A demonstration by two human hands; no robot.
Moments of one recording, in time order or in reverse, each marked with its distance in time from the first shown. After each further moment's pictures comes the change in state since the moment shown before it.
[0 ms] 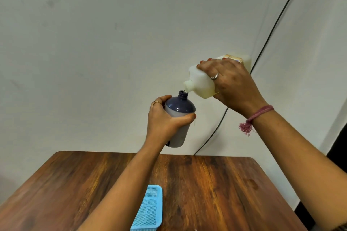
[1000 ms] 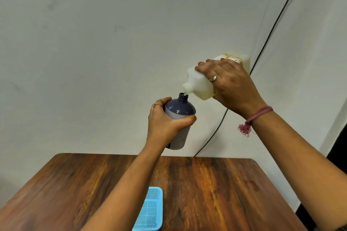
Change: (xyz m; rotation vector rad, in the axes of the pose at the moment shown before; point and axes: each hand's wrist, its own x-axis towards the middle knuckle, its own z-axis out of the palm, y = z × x) left_hand -0.001 0.000 0.000 0.005 0.006 0.011; right_hand 0.002 -0.001 -0.002 -0.024 -0.022 -0.003
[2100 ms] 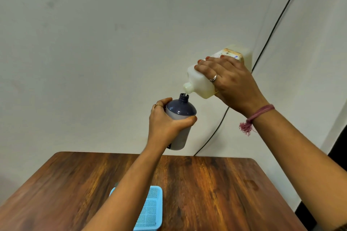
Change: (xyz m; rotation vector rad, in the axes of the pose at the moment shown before) left_hand -0.001 -0.002 0.002 -0.018 -0.002 -0.022; right_hand 0.001 -0.001 -0.002 -0.068 0.027 -0.055
